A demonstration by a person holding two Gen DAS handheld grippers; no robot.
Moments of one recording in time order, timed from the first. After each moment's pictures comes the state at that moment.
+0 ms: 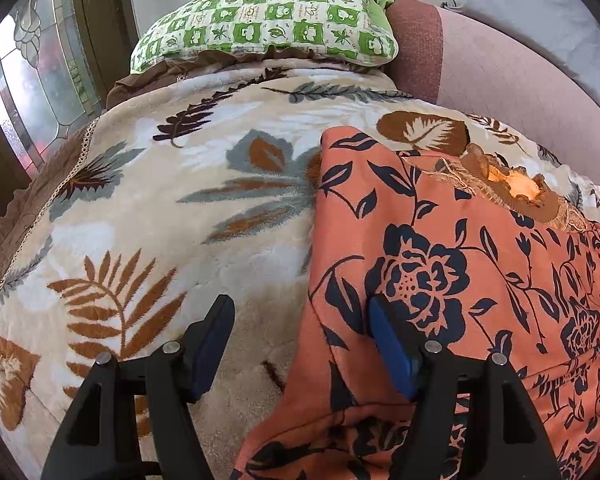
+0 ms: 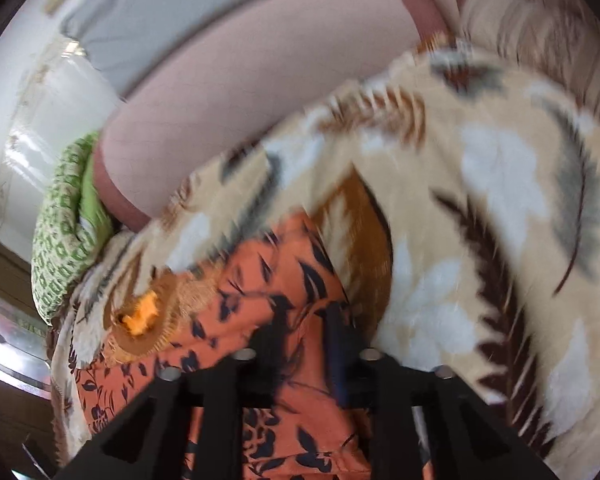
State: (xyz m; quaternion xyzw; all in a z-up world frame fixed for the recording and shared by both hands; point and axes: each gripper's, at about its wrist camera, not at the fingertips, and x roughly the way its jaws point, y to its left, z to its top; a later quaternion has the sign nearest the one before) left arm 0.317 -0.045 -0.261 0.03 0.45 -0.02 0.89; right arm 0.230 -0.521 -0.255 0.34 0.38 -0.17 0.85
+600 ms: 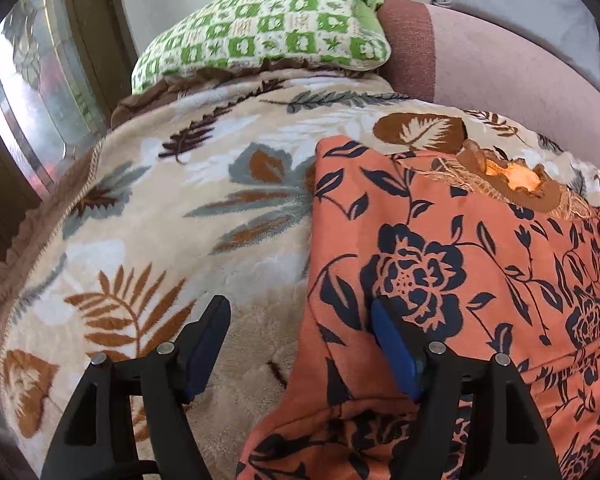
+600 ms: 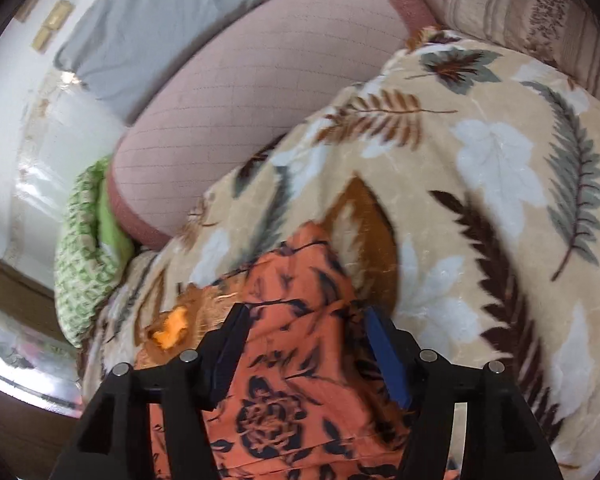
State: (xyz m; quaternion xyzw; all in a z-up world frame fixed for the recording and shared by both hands) left arm 0.310 -0.056 -0.254 0.07 0.44 -0.02 0.90; right arm 0.221 -0.527 -0.253 0.40 0.37 -0.14 0.83
